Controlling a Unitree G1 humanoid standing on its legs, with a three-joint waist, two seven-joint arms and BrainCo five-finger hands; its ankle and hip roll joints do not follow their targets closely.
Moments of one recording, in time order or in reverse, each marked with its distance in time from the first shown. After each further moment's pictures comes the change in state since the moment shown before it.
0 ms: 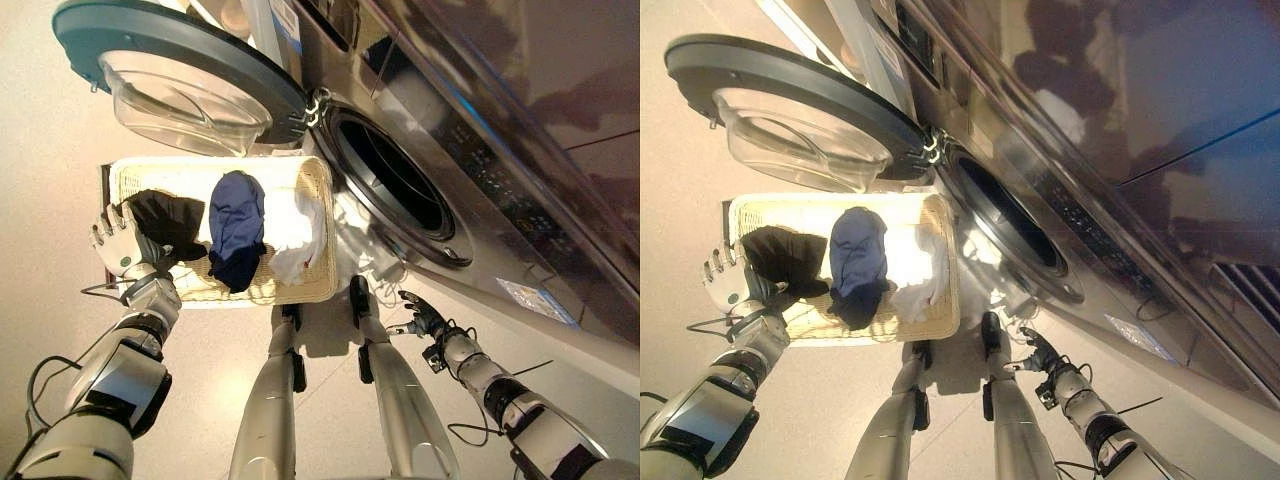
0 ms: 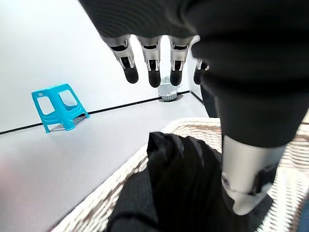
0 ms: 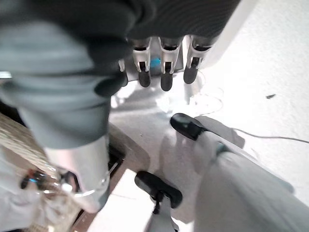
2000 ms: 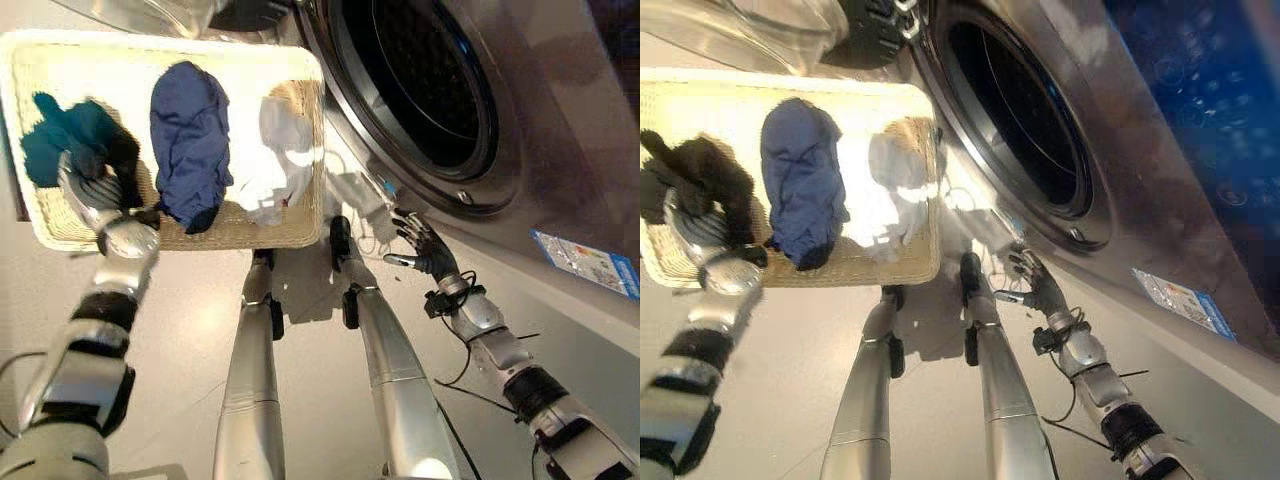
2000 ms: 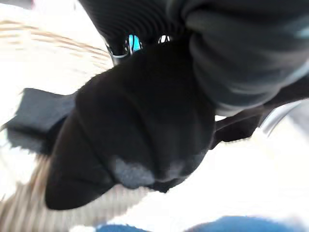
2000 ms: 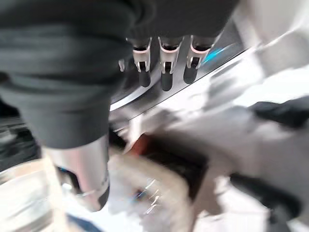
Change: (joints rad) left arm 0.239 0.026 0.316 -0.639 -0.638 -0.395 -0.016; right arm 0.136 -0.082 -0.132 -0.730 0.302 -0.171 0.041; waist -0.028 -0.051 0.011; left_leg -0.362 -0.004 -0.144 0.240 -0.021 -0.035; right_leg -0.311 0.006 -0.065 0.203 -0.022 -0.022
